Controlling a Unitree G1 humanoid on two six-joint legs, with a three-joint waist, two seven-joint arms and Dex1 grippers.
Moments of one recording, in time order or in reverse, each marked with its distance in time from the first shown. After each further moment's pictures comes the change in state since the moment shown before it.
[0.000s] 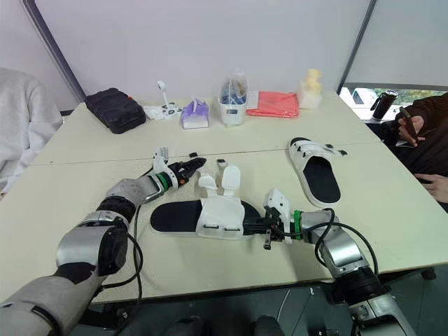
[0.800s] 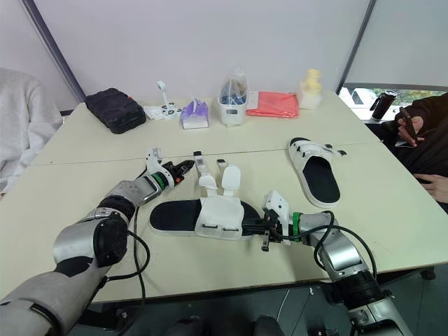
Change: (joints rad) left arm -0.030 0.053 0.141 0.041 0.128 0.059 -0.137; right arm 0.018 0.009 -0.001 -0.006 -0.017 -0.029 -0.019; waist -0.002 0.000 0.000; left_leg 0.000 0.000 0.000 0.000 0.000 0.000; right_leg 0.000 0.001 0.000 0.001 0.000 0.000
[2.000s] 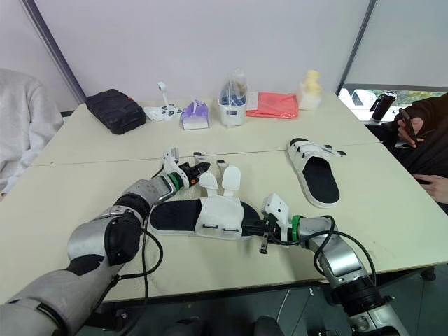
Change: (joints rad) left arm -0.054 -0.100 -0.031 0.022 0.159 -0.140 -0.008; right arm 0.044 0.004 0.002 -0.036 -0.010 -0.028 -0.068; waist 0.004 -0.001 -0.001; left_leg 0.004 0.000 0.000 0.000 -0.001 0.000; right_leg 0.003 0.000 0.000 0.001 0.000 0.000
